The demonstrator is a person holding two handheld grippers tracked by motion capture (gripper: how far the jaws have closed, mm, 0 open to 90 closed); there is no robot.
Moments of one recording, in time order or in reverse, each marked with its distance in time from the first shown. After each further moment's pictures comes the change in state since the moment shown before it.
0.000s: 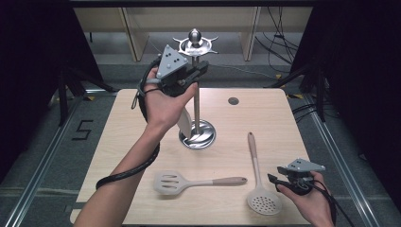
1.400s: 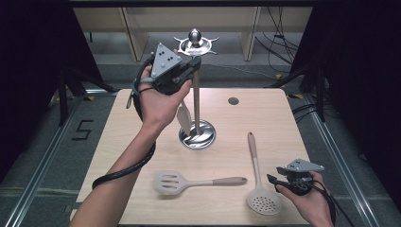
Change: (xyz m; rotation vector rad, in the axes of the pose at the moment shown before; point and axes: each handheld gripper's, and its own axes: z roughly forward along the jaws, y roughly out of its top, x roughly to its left) left arm 0.008 0.001 -0.010 -0.029 0.047 0.021; right arm 0.003 0.001 0.001 0.001 -0.009 -0.014
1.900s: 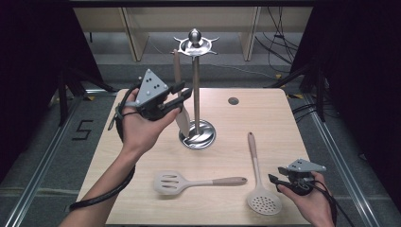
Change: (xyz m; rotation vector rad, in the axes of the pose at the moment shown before) left arm 0.001 -0.041 -0.046 0.132 -0.067 0.054; right arm -0.006 -0.002 -0.001 -0.008 -0.011 -0.008
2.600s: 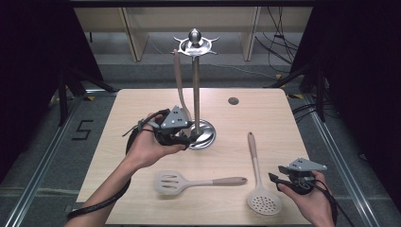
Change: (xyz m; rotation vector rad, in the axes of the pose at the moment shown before) left arm -0.015 -0.072 0.036 0.405 -0.287 0.140; right arm 0.001 0.004 -0.002 0.001 0.002 0.023
